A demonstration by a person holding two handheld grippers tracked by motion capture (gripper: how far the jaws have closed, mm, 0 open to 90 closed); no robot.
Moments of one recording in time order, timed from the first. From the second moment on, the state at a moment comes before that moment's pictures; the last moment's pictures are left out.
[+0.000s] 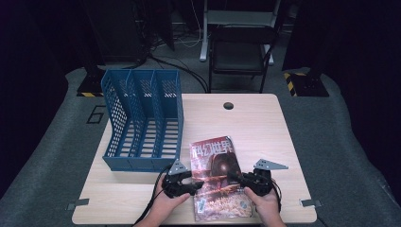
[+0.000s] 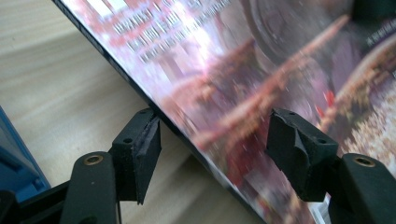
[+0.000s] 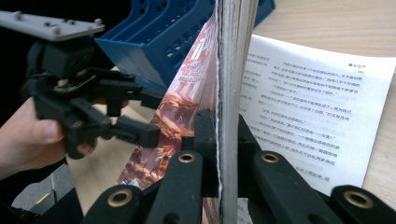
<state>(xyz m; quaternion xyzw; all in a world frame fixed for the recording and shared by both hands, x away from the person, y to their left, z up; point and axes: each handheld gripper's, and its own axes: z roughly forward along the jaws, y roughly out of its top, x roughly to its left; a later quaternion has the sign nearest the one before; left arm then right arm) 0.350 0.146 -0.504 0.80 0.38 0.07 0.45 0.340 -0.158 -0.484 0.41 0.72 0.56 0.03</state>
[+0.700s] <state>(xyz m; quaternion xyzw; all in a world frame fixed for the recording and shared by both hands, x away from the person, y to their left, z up) 0.369 0.155 -0.489 0.77 0.39 0.05 0.50 0.330 -0.161 -0.476 0.37 0.72 0.59 0.01</state>
